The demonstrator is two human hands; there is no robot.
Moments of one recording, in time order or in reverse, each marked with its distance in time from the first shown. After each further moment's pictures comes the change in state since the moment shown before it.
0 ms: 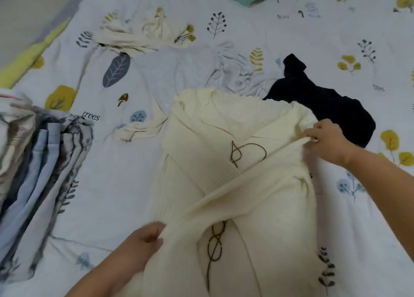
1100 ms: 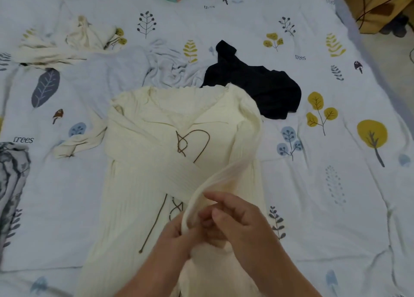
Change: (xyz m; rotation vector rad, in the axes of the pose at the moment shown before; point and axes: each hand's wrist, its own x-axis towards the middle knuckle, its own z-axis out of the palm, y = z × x) left_hand -0.021 0.033 0.127 -0.183 -0.389 0.152; right_hand -0.219 -0.090 0.044 1.485 -0.134 0.126
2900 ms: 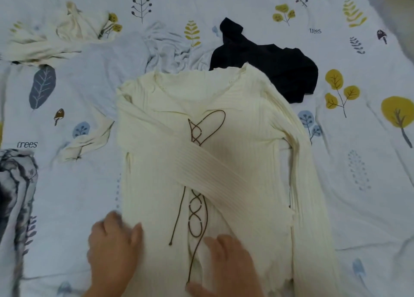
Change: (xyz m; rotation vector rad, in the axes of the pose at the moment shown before) left_hand -0.010 -0.014 -0.116 1.095 0.895 -0.121; right_hand 0.007 0.119 0.059 -1.211 0.296 -0.395
